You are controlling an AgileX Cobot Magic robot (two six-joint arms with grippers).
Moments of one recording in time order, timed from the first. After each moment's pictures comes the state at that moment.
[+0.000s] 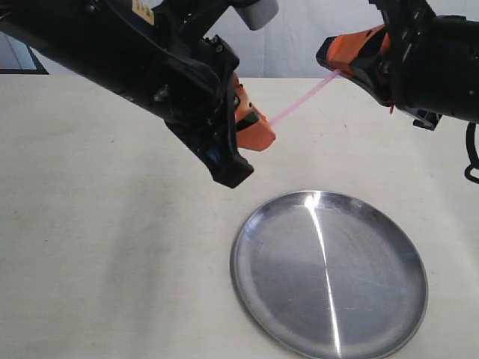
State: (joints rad) left arm -0.79 1.45 -1.25 -0.48 0.78 0.71; right arm 0.25 1.09 -0.69 1.76 0.41 -0.89
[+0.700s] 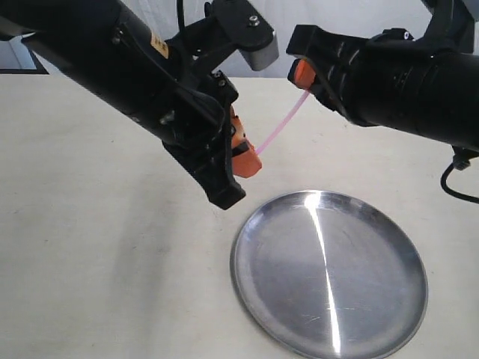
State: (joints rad) left arm -0.78 1.50 -1.25 -0.42 0.85 0.67; right arm 0.53 1.17 -0.74 1.67 0.02 -0.99
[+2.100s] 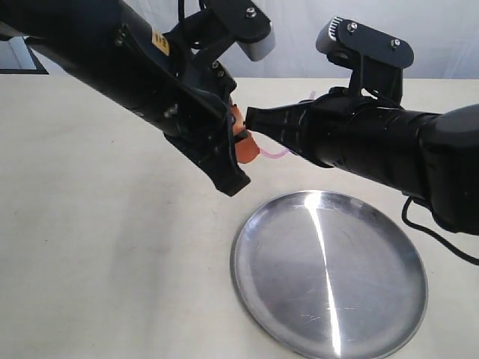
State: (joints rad) left arm -0.78 1.51 -1.24 -0.36 0.78 0.61; right arm 0.69 1.37 -0.74 1.61 -0.28 -1.02
